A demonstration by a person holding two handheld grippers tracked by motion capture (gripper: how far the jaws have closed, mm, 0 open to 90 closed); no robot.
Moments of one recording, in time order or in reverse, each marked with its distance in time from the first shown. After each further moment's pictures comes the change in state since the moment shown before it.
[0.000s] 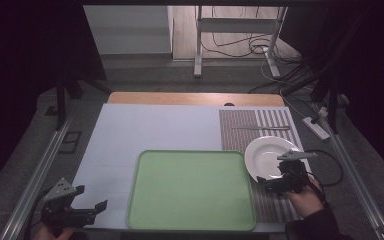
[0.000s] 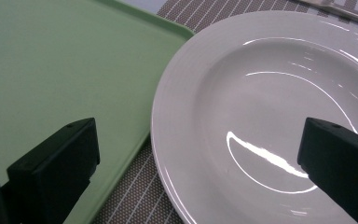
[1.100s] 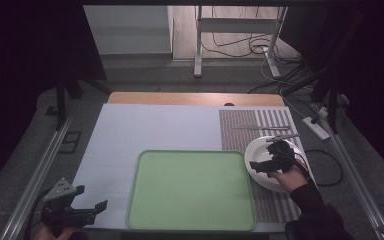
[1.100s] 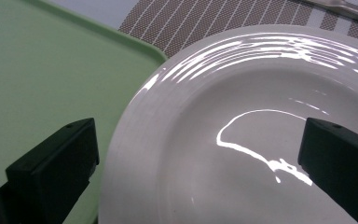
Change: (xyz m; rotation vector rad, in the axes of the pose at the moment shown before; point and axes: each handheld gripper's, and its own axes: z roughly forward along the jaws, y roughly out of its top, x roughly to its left) left arm 0.000 0.000 0.000 0.003 -0.001 0.000; right arm -0.024 0.037 0.052 0.086 -0.011 0.043
